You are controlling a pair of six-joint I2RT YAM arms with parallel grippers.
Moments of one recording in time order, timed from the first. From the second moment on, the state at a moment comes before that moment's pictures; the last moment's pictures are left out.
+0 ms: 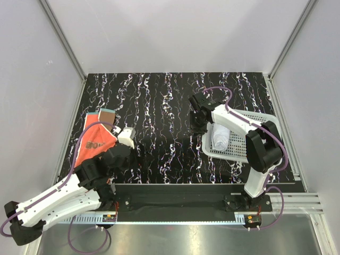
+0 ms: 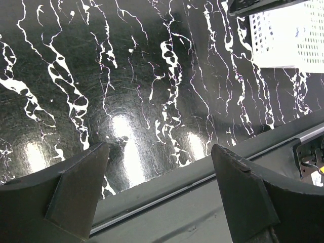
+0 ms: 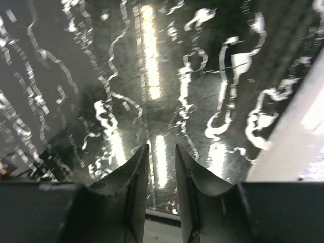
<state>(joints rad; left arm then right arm) -0.95 0.61 0.64 -0.66 -0.30 -0.70 0.56 1.80 1.36 -0.76 -0.09 0.64</state>
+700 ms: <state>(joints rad) -0.95 0.59 0.64 -0.66 -0.31 -0.71 0.42 1.62 1.19 -0.83 0.01 0.61</state>
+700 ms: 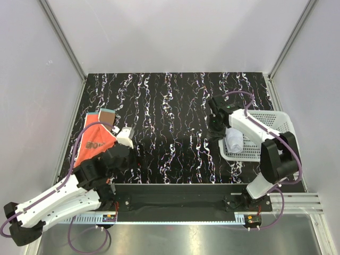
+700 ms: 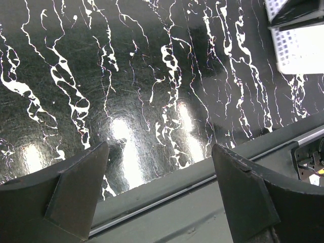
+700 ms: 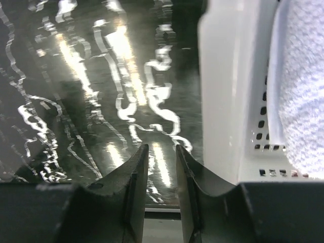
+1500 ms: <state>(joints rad) -0.94 0.65 0.68 -0.77 -0.40 -0.75 0.23 1.53 1.07 -0.87 0.07 0.51</state>
